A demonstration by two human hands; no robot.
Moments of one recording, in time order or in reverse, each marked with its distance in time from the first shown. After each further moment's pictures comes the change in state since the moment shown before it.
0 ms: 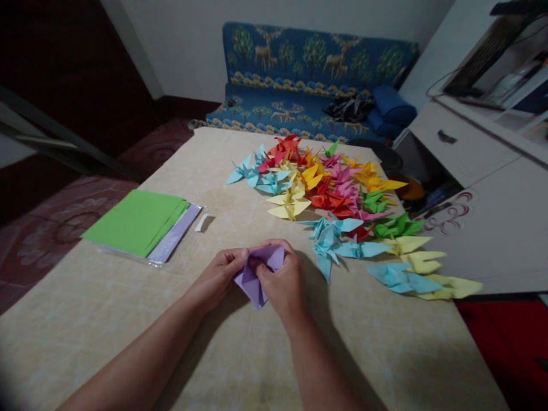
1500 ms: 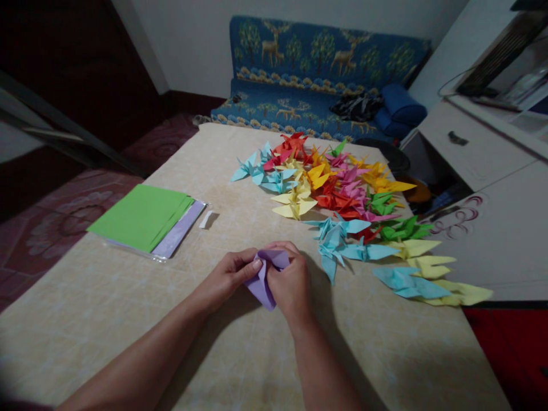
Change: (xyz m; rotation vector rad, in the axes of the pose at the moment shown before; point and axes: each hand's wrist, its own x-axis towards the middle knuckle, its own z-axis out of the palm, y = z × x) left_hand -0.006 0.009 0.005 0.294 -0.097 0.131; right_hand 0.001 0.008 -0.002 -0.082 -0.008 -0.034
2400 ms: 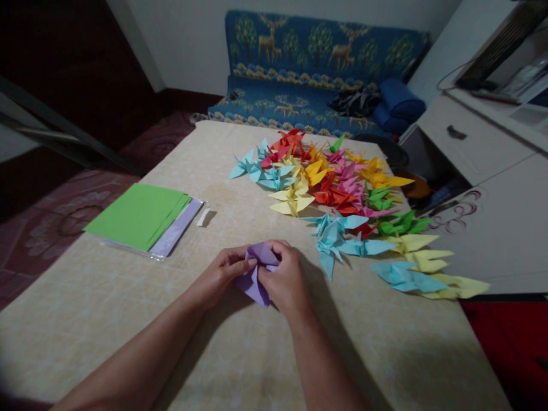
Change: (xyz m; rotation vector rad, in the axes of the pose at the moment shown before) left_hand -0.002 -0.005 -0.001 -0.263 0.005 -0.121; right_hand -0.001 -0.010 -0.003 0.005 -0.139 0.088
